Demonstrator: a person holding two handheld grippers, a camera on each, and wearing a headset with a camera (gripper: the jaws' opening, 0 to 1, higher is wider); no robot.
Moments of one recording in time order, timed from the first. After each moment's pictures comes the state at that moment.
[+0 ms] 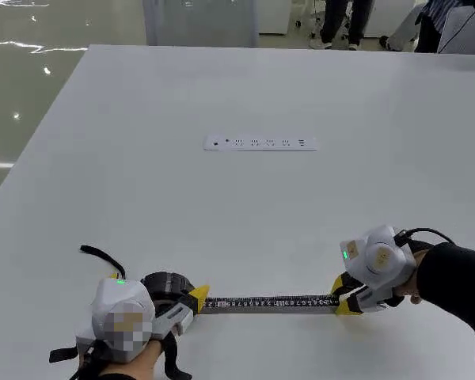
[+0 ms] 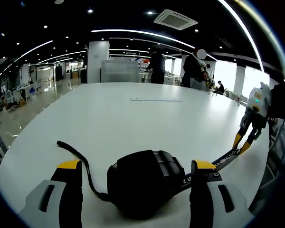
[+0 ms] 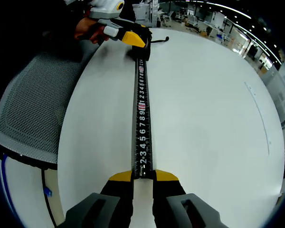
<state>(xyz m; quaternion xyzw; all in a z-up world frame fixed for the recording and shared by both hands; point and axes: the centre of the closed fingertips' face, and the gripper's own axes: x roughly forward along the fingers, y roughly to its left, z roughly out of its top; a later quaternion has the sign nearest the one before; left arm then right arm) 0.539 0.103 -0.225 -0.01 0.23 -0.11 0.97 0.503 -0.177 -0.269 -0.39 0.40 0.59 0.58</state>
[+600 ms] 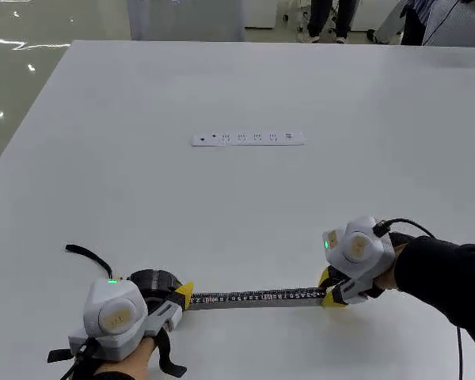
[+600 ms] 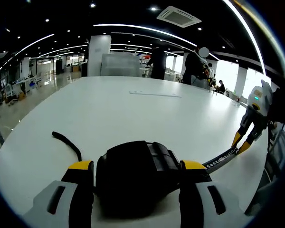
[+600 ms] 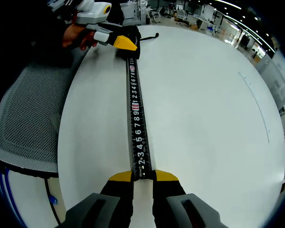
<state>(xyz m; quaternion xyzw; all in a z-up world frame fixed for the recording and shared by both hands) 0.536 0.095 -0.237 -0.02 0.26 -0.10 0.96 0.504 -0.175 -0.269 -0.38 0.43 0.56 0.60</state>
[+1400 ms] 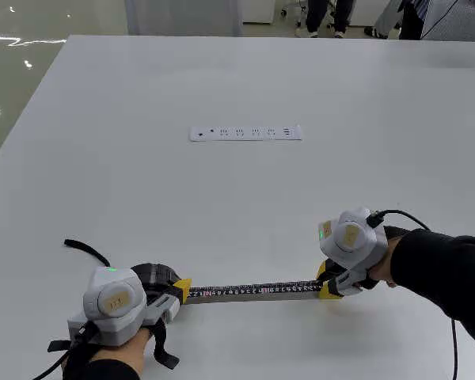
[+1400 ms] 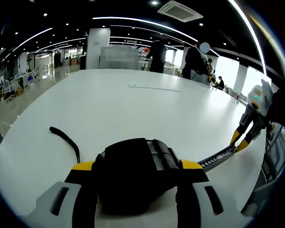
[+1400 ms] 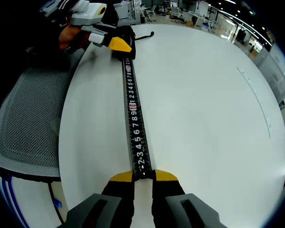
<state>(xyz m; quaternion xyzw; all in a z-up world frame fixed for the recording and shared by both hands) 0.533 0.095 -0.242 -0.03 0.29 -0.11 0.95 0.504 -0.173 -0.268 -0.36 0.45 0.55 0.60</state>
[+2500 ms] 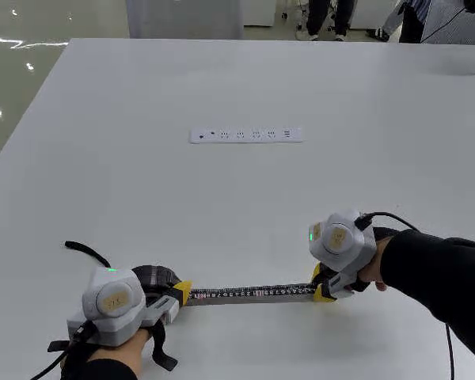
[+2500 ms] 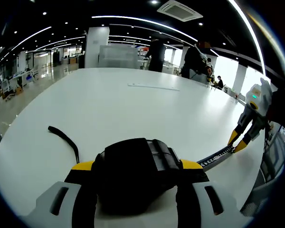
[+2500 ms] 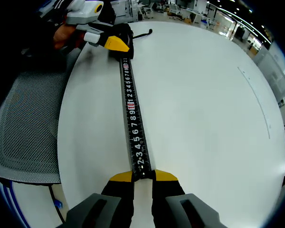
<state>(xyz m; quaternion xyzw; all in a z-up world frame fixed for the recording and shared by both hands) 0.533 0.095 -0.243 -0.03 0.30 -0.12 0.95 0.504 -0.165 -0.271 -0.37 0.46 0.54 0.60</state>
